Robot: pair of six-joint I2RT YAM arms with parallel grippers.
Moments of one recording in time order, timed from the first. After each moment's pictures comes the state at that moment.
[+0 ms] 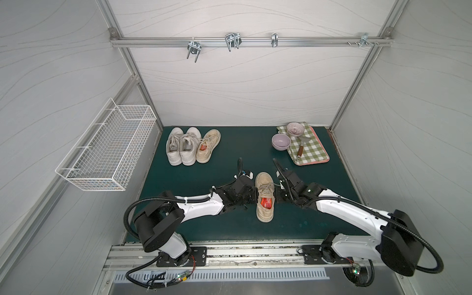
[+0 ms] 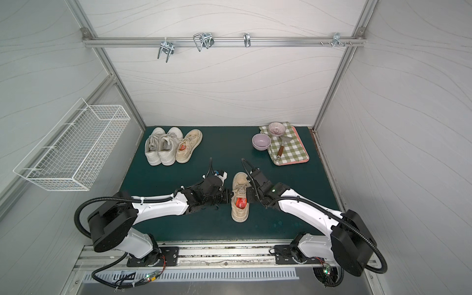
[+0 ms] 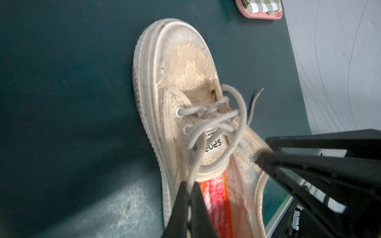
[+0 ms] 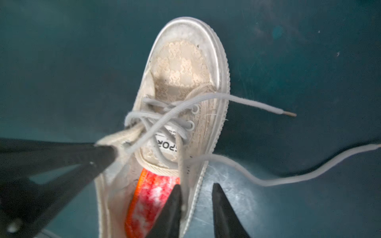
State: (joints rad) left arm -0.89 1.53 0.74 0.05 0.04 -0.83; right arm 0.83 1.23 0.74 -0.52 0.08 0.55
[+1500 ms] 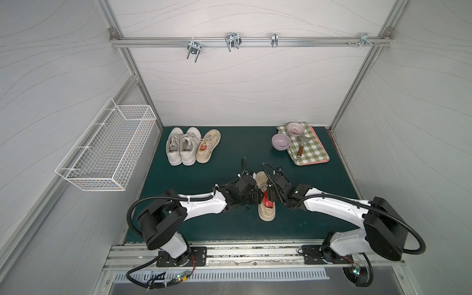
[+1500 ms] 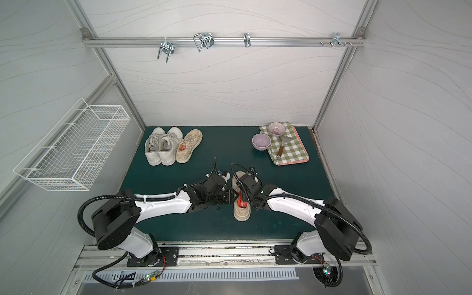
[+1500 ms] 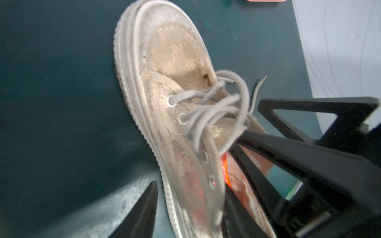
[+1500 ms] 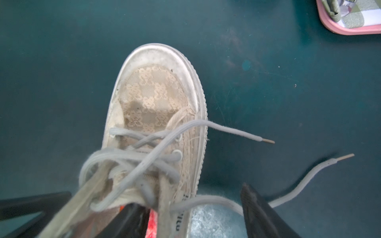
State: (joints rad) left arm -0.91 1.57 0.81 -0.02 0.06 -0.78; right arm 0.89 1.38 0.76 -0.41 0.37 0.62
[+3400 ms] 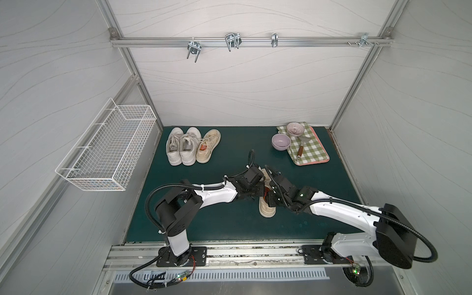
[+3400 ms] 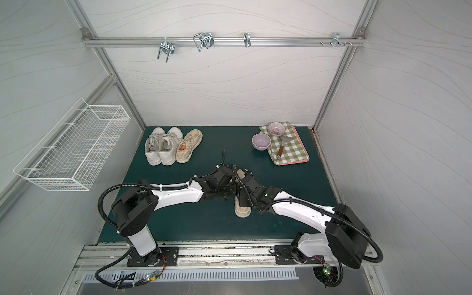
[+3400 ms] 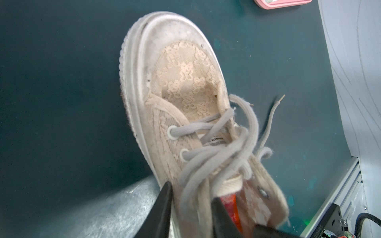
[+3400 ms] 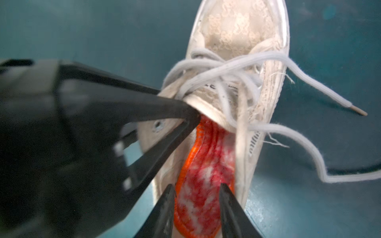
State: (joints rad) left arm -0.87 1.75 1.01 -0.11 0.04 -0.73; right arm 0.91 1.30 0.74 -0.42 0.09 0.69
